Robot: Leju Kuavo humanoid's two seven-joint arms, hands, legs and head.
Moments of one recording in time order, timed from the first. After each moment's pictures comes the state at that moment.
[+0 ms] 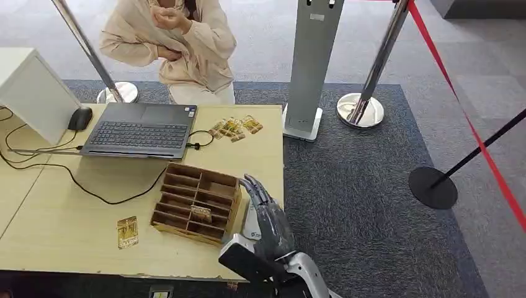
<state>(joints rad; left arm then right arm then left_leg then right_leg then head) -0.15 -0.08 -1.26 -0.18 0.71 0.17 0.28 -0.21 -0.09 0.99 -1.52 0.58 -0.61 0.23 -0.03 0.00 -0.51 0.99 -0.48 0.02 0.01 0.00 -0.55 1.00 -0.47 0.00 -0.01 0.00</state>
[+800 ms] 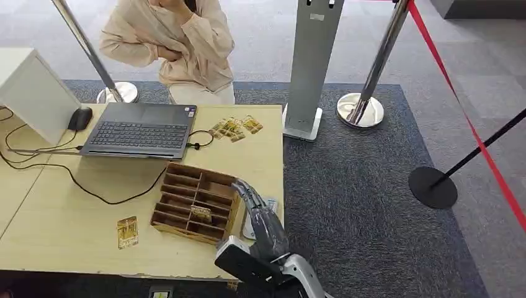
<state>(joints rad) -0.16 -0.09 -1.26 -0.18 0.70 0.21 0.34 -0.21 -0.07 1.00 -1.49 0.51 -0.58 0.20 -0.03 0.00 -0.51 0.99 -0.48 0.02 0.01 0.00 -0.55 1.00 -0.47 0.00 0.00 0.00</state>
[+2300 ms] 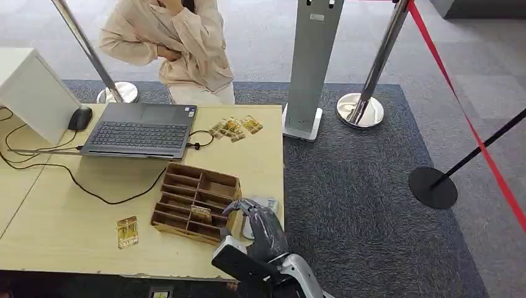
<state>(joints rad) -0.16 -0.08 -1.26 -0.18 0.71 0.17 0.33 -0.22 -0.06 1.01 -1.47 0.54 -0.59 0.22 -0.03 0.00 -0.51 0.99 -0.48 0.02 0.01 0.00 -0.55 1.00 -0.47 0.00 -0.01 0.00</state>
